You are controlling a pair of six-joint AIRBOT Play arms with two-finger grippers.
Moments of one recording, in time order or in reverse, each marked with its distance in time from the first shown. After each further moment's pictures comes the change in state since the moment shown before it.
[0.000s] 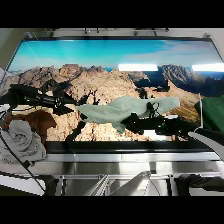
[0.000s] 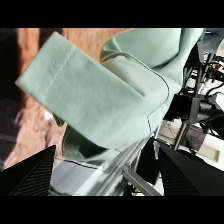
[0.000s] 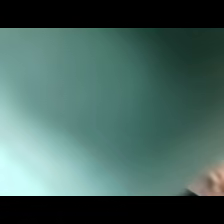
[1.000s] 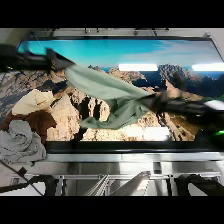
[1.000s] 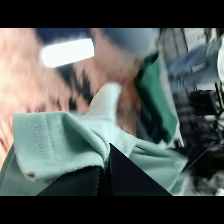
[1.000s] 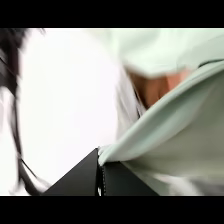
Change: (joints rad) left arm -0.084 0.277 0.377 -0.165 -0.111 -0.046; right arm -0.334 0.540 0.108 0.016 0.421 0.001
